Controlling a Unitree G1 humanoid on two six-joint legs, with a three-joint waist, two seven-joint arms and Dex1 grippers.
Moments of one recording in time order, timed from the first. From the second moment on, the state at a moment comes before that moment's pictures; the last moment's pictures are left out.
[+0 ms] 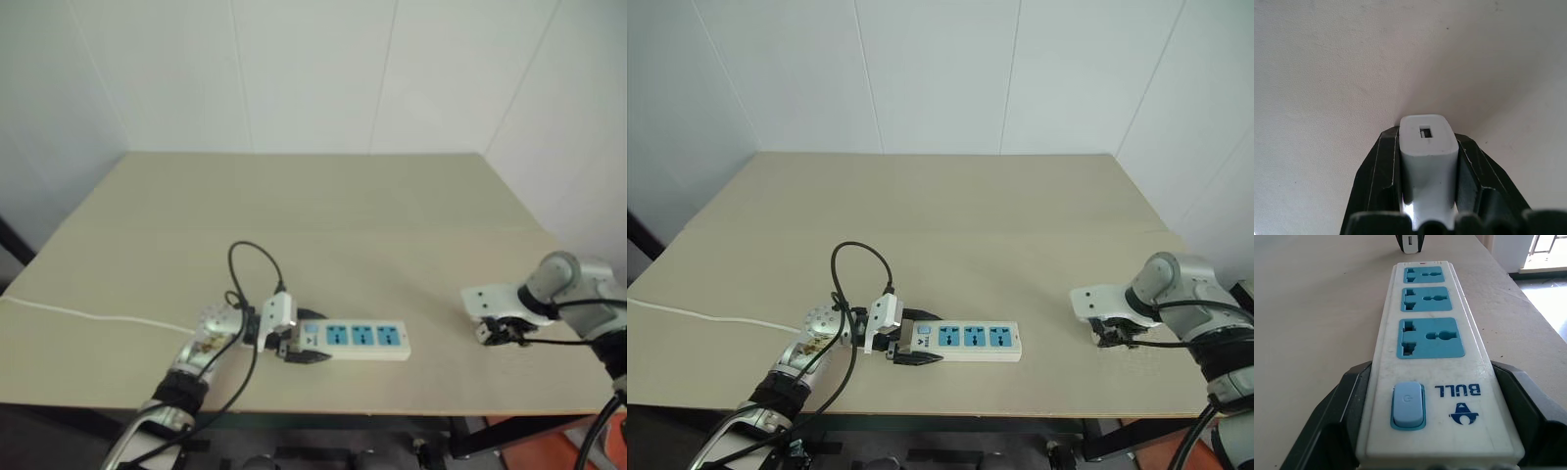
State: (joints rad) left arm -0.50 0.36 -0.26 0.43 -0.15 -0.16 -1.30; right arm -0.66 -1.05 0.38 0.39 -0.35 0.00 1.47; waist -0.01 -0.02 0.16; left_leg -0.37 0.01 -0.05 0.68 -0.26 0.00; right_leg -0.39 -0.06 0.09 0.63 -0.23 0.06
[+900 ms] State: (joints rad) left arm -0.56 0.35 -0.29 0.50 -0.15 -0.18 -1.32; right arm -0.47 -0.52 0.07 -0.17 0.22 0.40 1.10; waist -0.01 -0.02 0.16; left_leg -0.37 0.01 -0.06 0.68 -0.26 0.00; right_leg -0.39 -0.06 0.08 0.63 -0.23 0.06
